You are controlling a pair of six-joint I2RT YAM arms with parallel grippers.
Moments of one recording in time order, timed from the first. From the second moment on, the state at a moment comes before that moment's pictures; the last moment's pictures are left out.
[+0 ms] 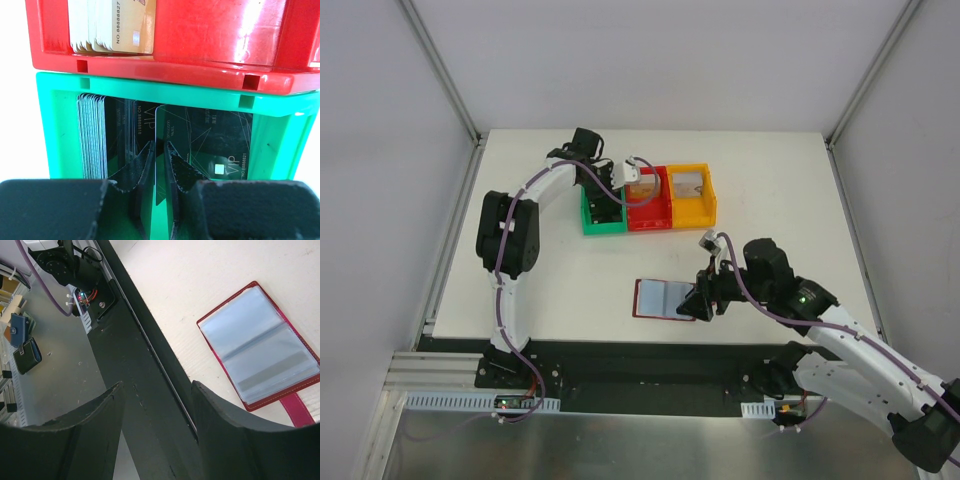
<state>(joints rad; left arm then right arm) -0.30 2.11 1.70 -0.67 0.44 1.04 0.74 0.78 0.64 -0.42 -0.56 0.30</state>
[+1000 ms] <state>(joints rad) -0.44 1.89 1.68 -0.61 0.24 0.97 0.74 0.76 0.64 -0.40 -0.56 0.32</state>
